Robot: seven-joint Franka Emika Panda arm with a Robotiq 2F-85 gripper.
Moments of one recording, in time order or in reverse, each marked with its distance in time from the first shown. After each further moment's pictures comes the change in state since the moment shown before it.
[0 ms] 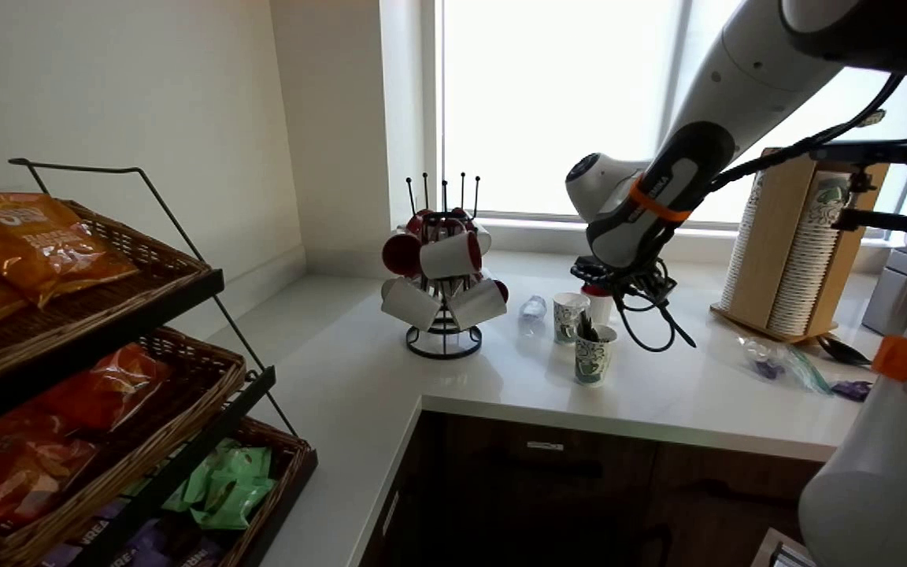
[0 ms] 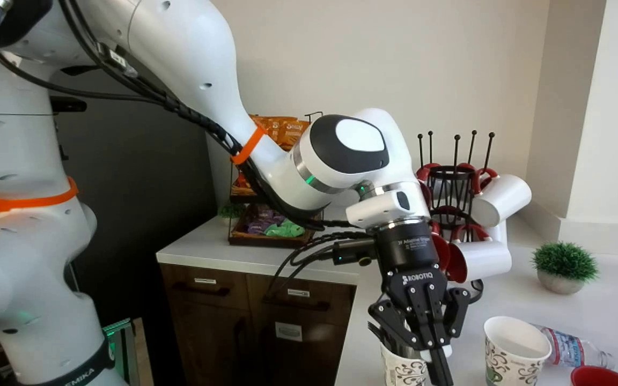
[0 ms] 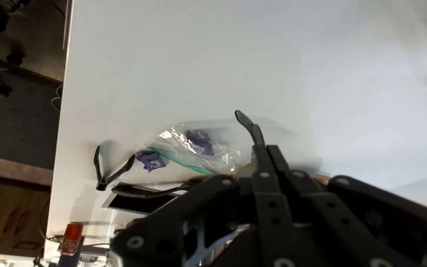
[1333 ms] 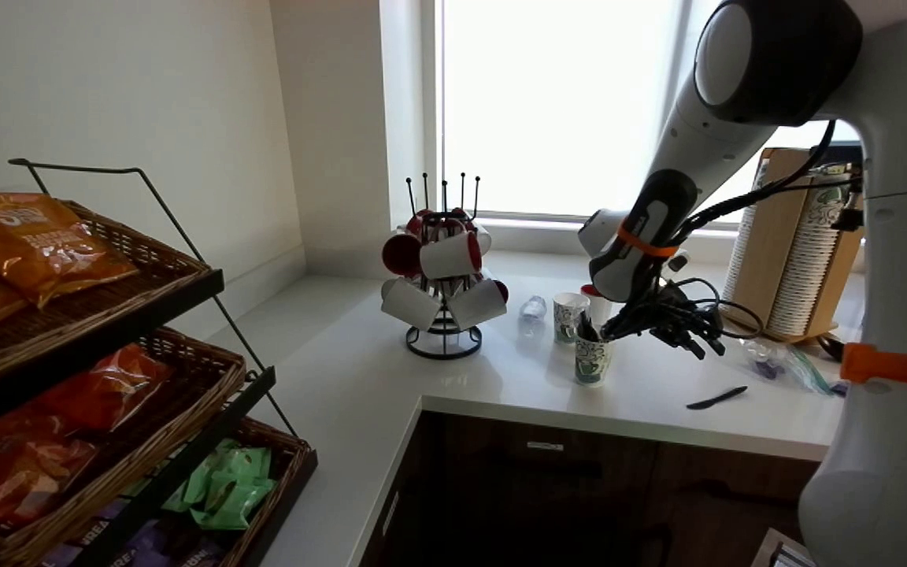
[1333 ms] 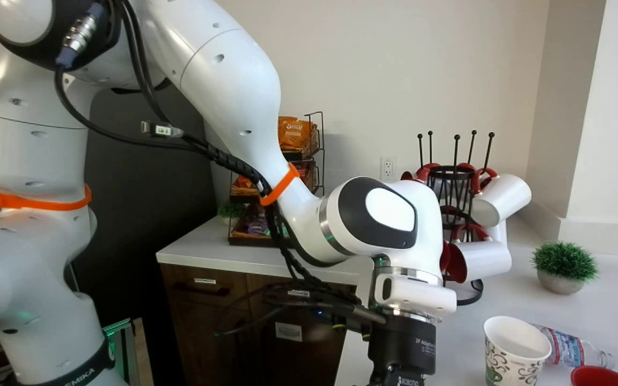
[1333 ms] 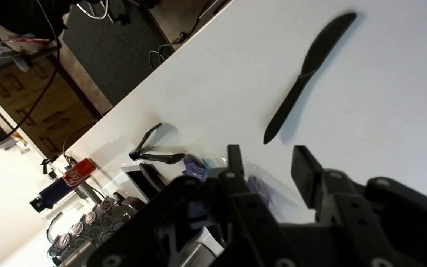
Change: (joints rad) arm -0.001 0.221 -0.079 0.070 0.092 -0.205 -0.593
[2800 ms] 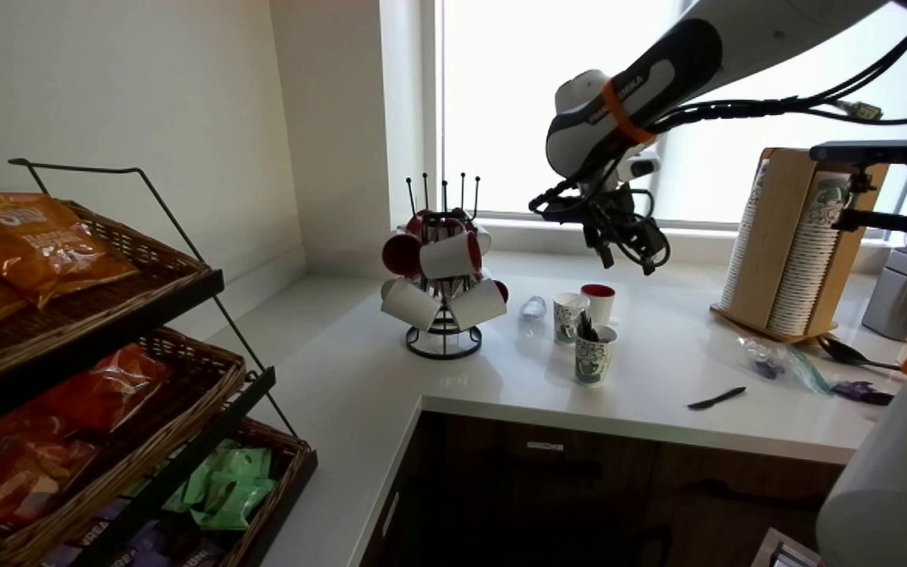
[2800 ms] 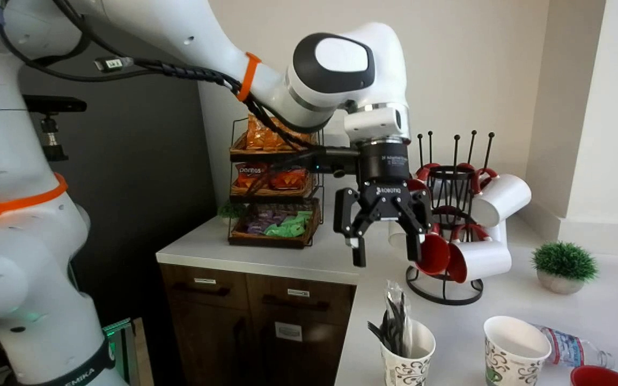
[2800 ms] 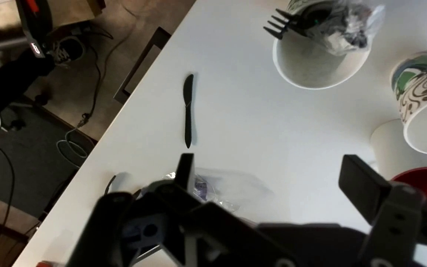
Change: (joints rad) arm 0.116 -0.377 0.102 0.053 0.324 -0.105 0.159
